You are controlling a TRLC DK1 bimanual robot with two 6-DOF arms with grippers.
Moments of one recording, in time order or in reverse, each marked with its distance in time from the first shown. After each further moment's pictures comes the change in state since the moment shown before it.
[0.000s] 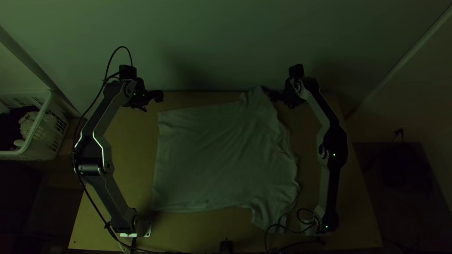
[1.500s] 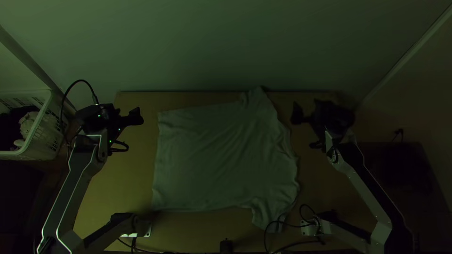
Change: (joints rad) left arm 0.031 -0.863 -0.835 0.532 -0.098 0.138; right arm 0.056 -1.120 -1.212 0.916 0.164 -0.261
